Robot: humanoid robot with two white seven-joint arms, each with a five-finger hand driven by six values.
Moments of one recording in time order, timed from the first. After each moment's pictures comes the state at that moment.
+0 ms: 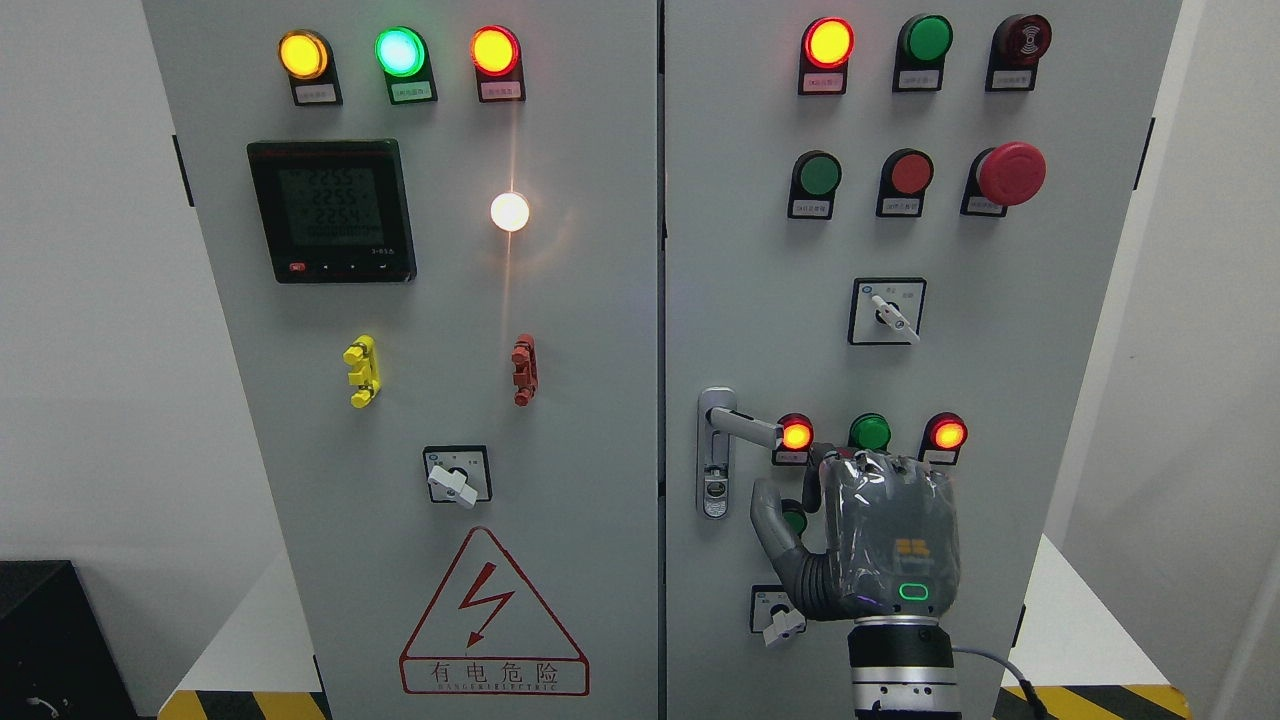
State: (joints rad) left arm 0.00 -0.11 -0.13 0.00 0.16 -0.11 0.00; right arm -0.33 0.14 0.22 -1.89 1.48 0.24 -0.07
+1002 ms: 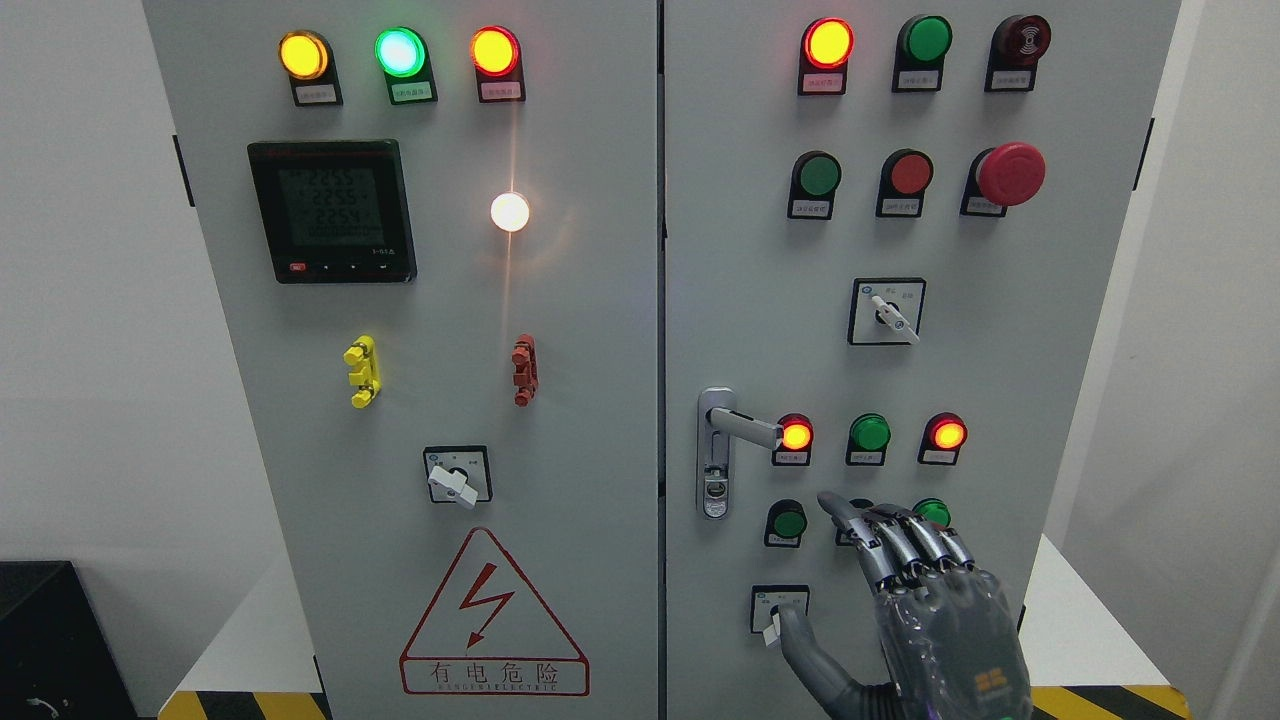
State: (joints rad) left arm 0.00 -0.11 -0.13 0.00 0.16 -0.11 0.00; right arm -0.12 0.13 -0.05 -1.99 1.26 -0.34 -0.18
